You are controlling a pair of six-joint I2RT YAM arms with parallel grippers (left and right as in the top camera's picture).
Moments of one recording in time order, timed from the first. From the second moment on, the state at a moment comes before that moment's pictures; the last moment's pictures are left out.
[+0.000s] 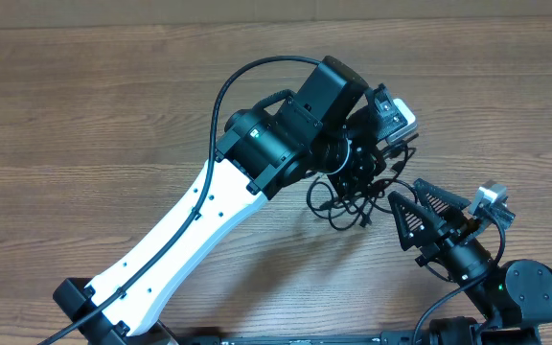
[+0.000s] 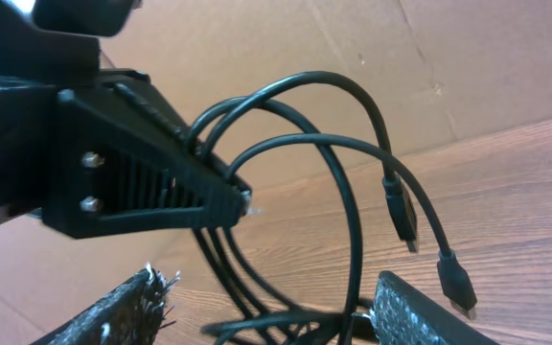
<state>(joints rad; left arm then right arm) -0.79 1.70 1.87 -1.02 0.46 0.12 0.05 0.28 0.43 -0.14 -0.53 0.58</state>
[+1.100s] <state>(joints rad) -0.79 1.70 1.87 -0.88 0.80 0.24 0.05 0.28 0.43 -0.16 -0.51 0.56</state>
